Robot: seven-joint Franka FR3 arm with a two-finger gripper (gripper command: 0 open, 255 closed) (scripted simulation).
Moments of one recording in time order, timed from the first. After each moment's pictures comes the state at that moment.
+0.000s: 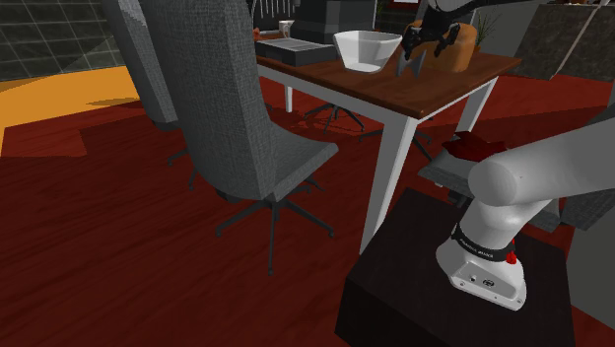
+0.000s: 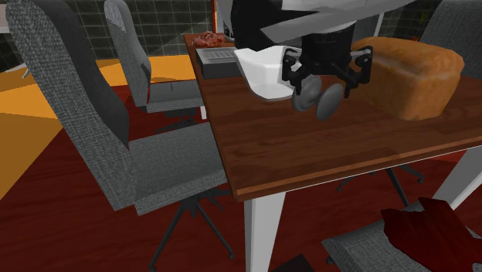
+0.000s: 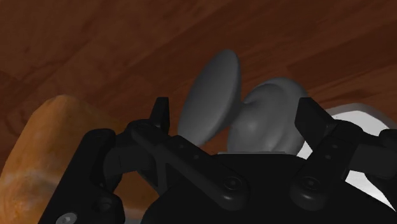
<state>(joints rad) -0.53 -0.72 -0.03 -2.39 -0.30 2.11 0.39</state>
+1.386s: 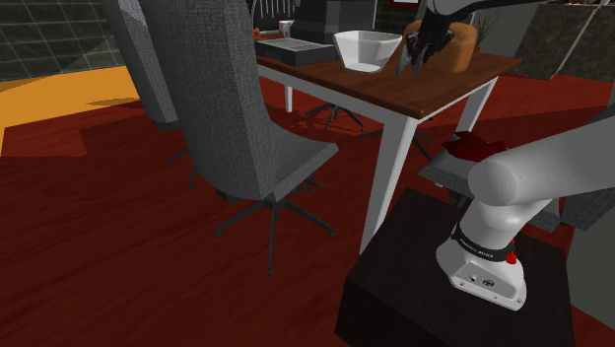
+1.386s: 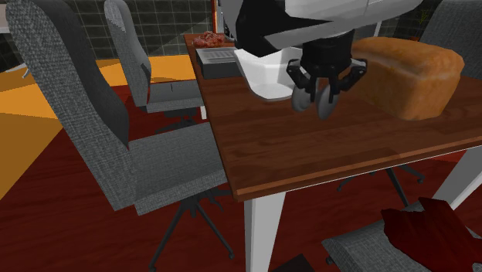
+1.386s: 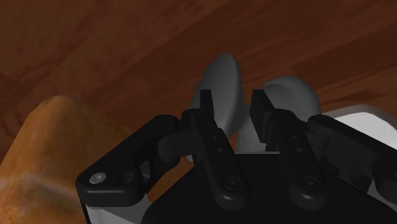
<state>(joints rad) -0.54 -0.70 -0.04 -2.39 -0.31 2.13 0.39</state>
